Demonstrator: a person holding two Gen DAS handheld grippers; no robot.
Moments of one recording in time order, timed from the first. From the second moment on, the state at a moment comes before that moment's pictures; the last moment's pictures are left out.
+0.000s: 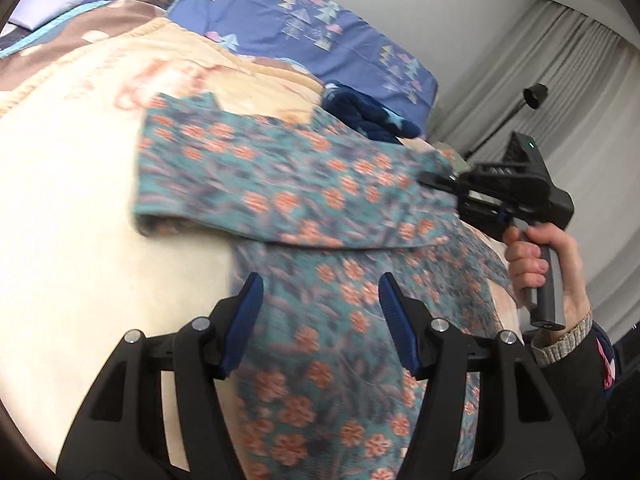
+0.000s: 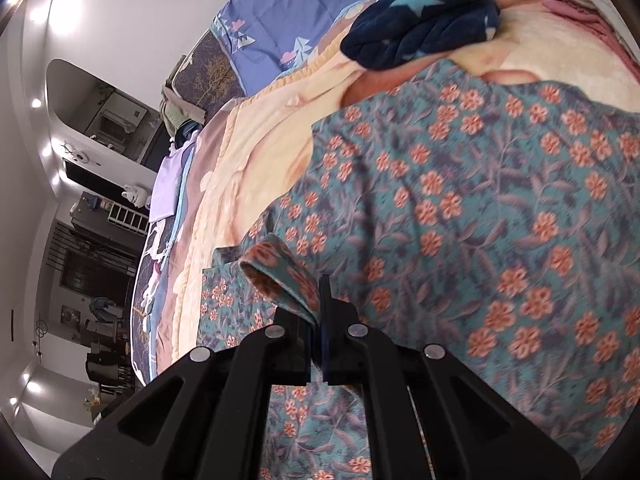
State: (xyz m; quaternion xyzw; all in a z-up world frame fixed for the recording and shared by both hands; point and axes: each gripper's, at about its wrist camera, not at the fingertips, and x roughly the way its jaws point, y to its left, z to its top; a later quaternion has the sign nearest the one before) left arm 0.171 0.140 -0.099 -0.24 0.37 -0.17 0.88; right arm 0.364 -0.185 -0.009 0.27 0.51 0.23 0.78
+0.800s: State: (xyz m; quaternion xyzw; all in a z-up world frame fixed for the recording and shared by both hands) left arm 0.226 0.168 -0.081 -0.21 0.36 -0.12 0.90; right arm 0.392 -0.291 0.035 0.29 0.47 0.15 0.82
